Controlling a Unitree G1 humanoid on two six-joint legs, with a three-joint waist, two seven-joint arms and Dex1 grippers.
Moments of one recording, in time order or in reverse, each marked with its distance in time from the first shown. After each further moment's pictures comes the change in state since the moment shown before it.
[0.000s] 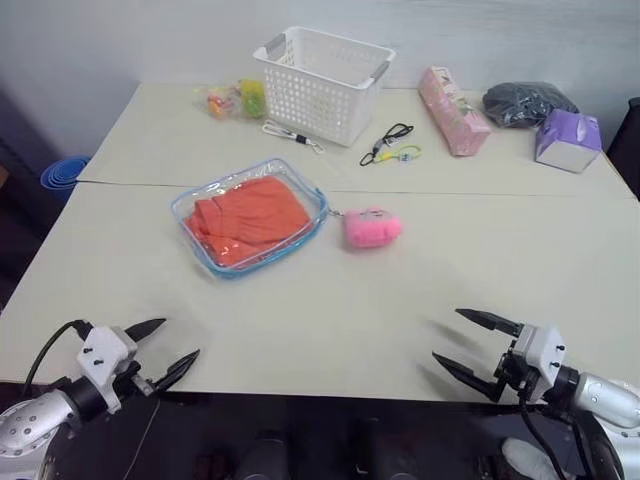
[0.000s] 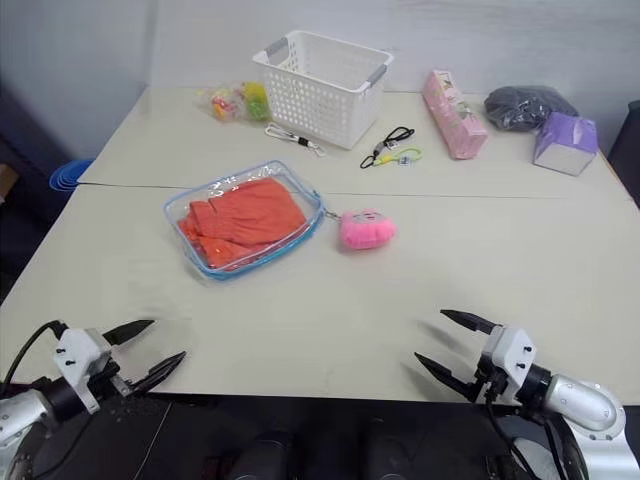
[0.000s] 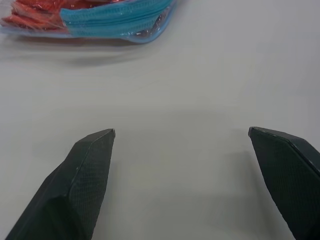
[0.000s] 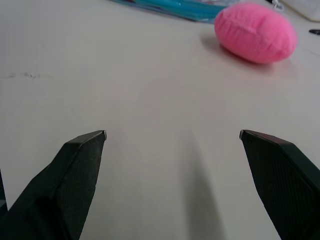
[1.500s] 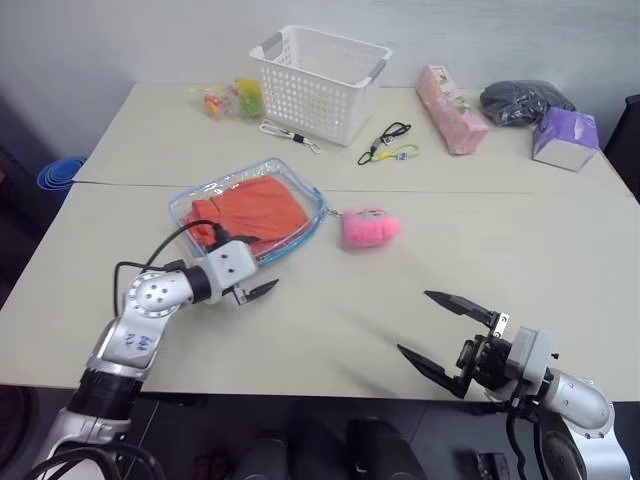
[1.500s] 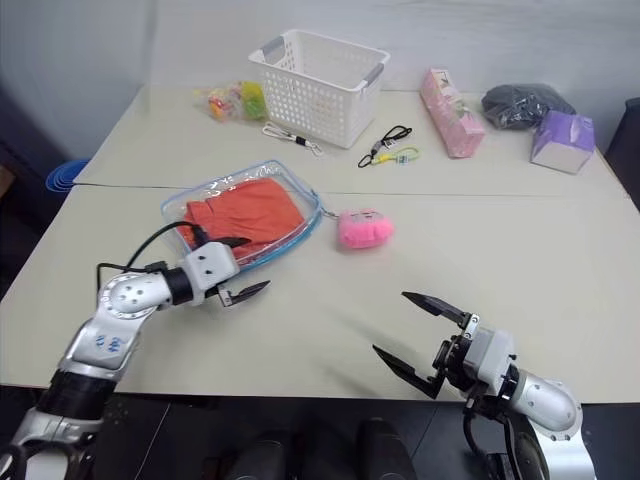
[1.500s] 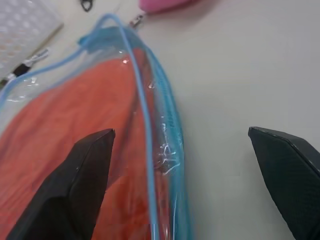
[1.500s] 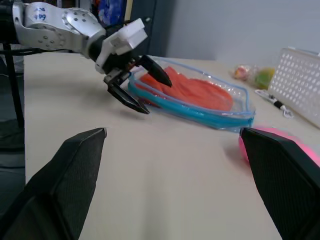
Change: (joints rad) left arm -0.771 0.022 -0.541 0.215 0.441 0.062 0.125; right arm -0.025 0.153 0.092 -0.213 0.089 -0.067 -0.005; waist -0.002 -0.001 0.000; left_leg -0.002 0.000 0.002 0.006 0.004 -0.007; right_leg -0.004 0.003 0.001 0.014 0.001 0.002
